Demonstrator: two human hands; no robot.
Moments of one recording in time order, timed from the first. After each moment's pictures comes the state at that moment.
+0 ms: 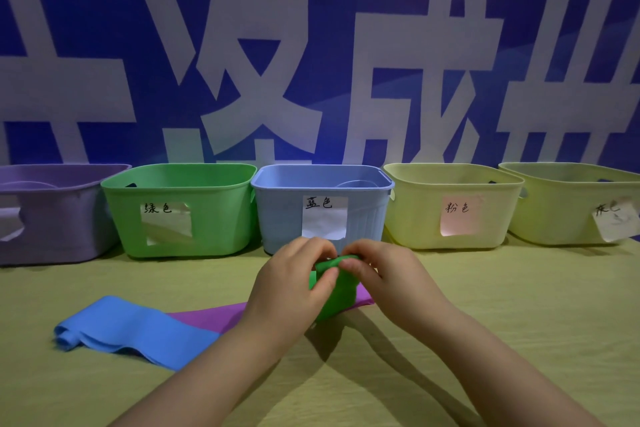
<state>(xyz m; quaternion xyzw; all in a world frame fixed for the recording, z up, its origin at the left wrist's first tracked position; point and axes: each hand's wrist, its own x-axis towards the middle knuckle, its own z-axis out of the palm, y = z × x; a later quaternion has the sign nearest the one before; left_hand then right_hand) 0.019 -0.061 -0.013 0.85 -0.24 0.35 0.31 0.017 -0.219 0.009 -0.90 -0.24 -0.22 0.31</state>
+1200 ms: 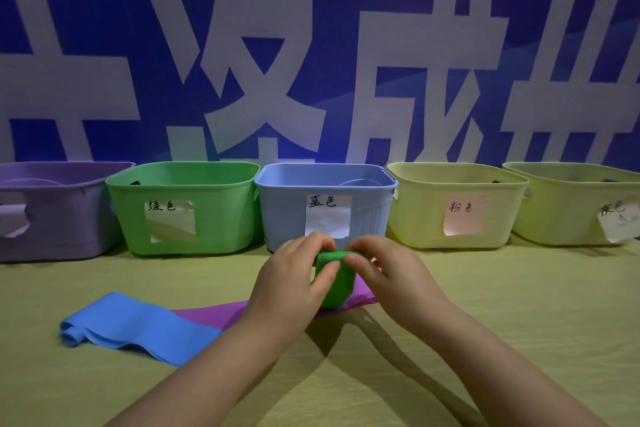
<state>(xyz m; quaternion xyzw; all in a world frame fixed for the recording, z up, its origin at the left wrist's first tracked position) 0.016 -0.060 -0.011 0.85 -0.22 0.35 0.31 0.020 -0.218 0.005 -0.89 -0.23 -0.22 0.33</state>
